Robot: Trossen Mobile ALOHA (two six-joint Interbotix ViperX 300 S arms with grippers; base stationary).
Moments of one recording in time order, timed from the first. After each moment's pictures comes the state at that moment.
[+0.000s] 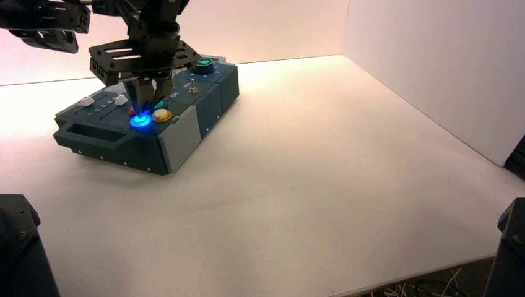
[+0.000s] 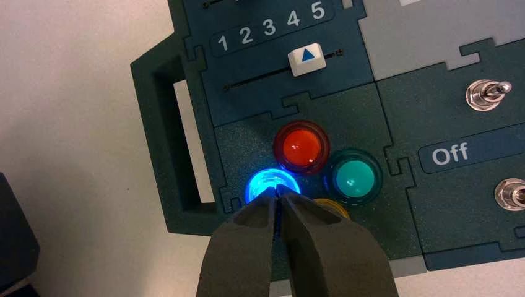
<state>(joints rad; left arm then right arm) 0.09 -0.33 1.05 -0.18 0.07 0.28 1.01 0.53 -0.01 0.22 0.62 -0.10</state>
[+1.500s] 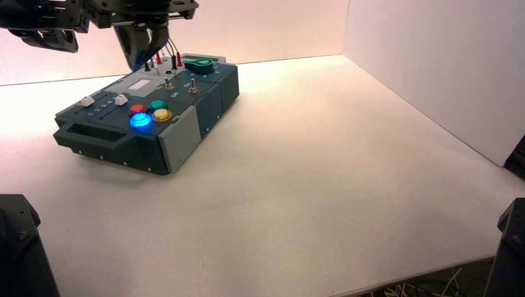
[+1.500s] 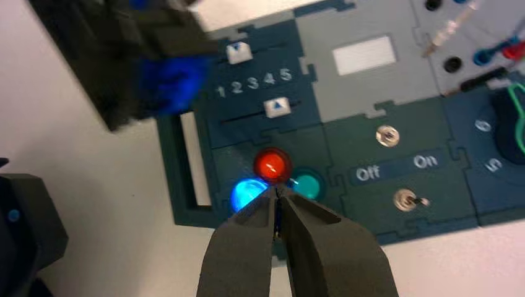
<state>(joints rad) 0.09 -0.33 1.05 -0.18 0.07 0.28 0.98 0.42 -0.05 0.14 0.70 -0.10</state>
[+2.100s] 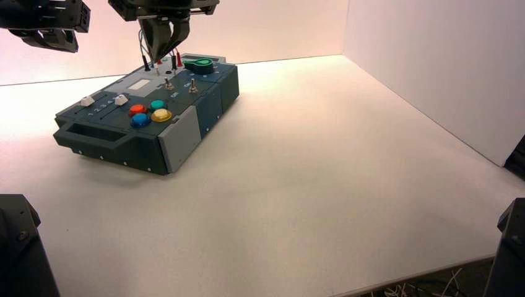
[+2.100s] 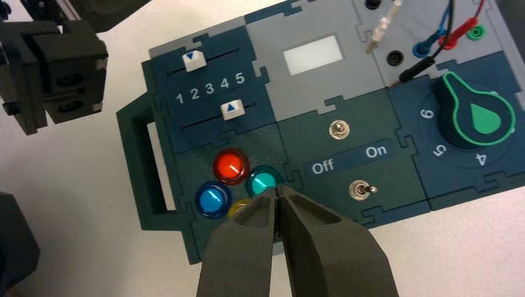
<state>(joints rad) 0.09 -0.33 1.05 -0.18 0.06 0.27 0.92 0.39 -0.01 0.14 0.66 -0.09</state>
